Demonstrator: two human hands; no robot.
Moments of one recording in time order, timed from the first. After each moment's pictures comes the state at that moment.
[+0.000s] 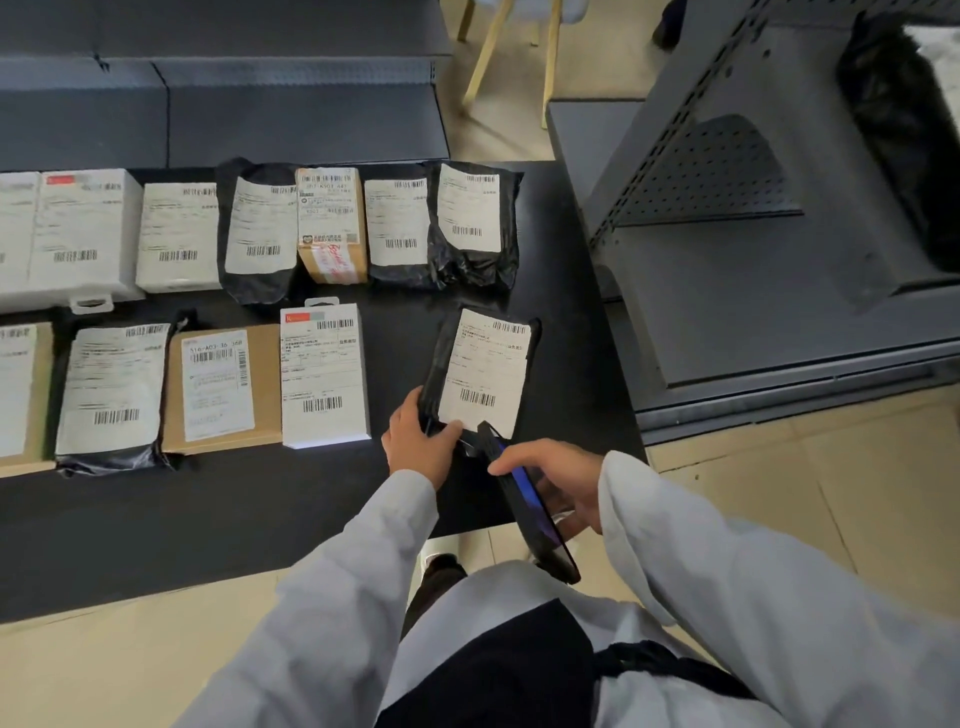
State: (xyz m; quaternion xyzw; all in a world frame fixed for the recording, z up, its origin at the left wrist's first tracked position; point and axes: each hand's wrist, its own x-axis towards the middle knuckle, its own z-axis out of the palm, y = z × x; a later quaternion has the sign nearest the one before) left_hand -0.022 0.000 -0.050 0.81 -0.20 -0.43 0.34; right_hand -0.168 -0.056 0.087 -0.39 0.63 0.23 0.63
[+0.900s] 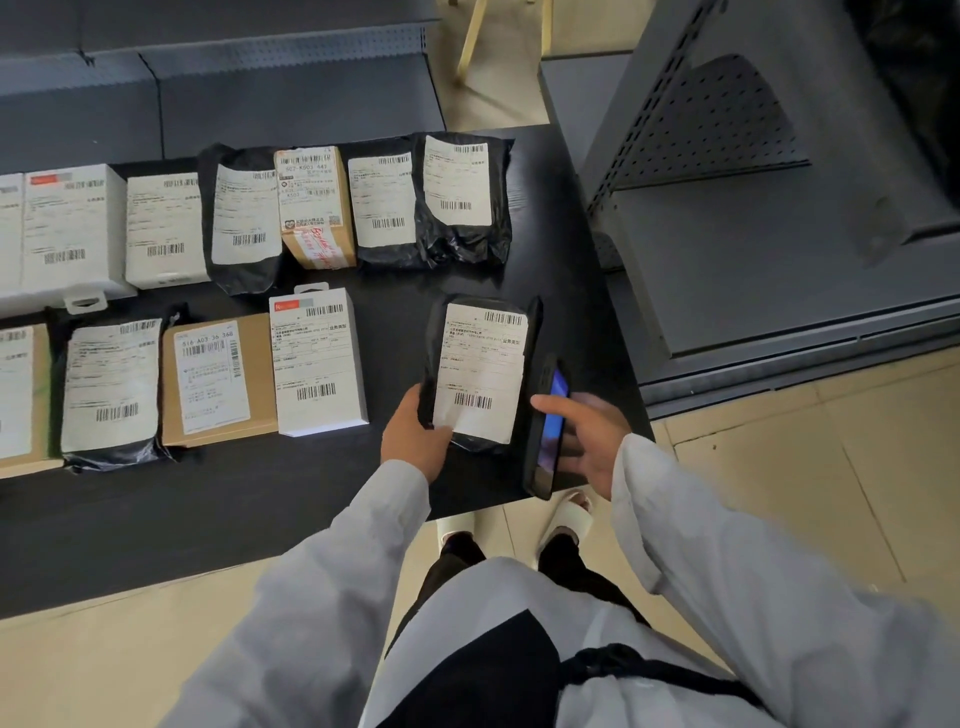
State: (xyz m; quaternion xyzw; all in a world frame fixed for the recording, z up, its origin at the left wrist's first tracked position) left_hand -0.027 0.008 -0.021 0.80 -0.22 -0.48 0.27; right_hand -0.205 -0.068 0.035 -0.25 0.69 -0.11 0.67
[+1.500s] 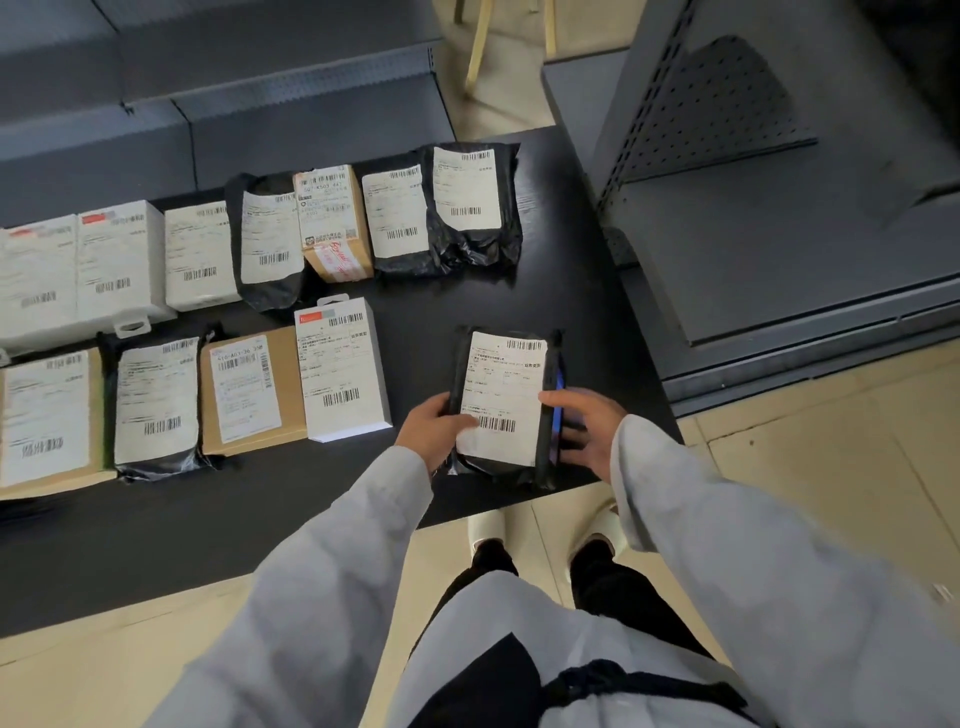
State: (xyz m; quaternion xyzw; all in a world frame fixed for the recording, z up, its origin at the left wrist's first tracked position) left_hand -0.014 0.002 0.003 0.73 -0.17 -0.59 0.30; right_hand -0.201 -0.069 0.013 -0.27 0.63 -0.11 0.72
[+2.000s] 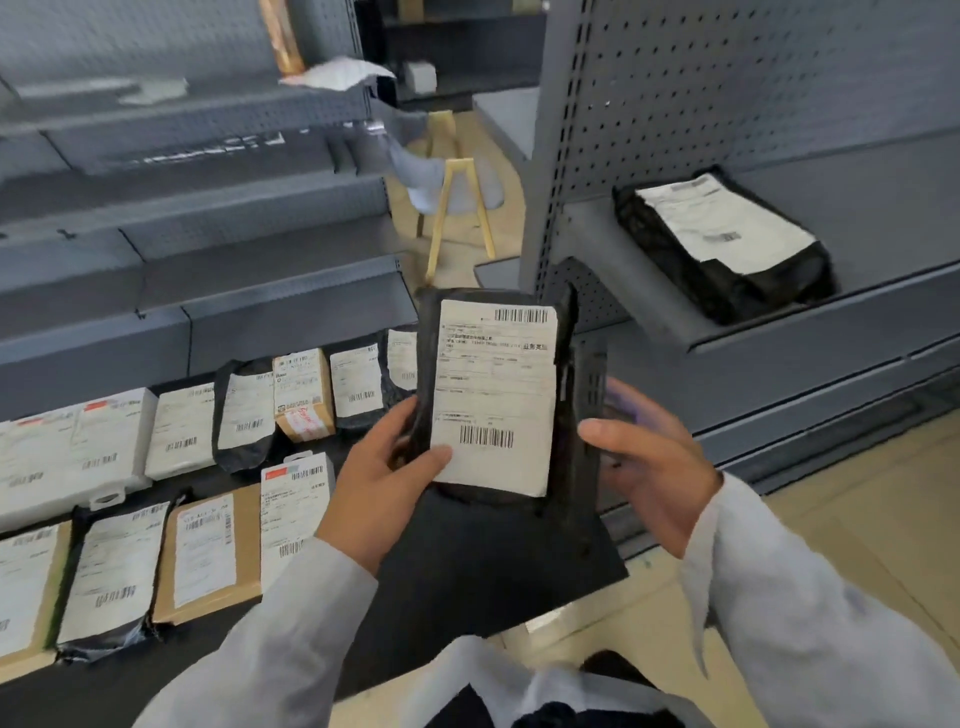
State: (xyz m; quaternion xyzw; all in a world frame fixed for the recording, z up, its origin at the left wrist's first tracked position) left_hand -0.051 -0.008 0.187 0.63 -0.38 -0.47 0.49; right_hand -0.282 -0.071 0.207 -0.45 0.43 -0.37 0.69
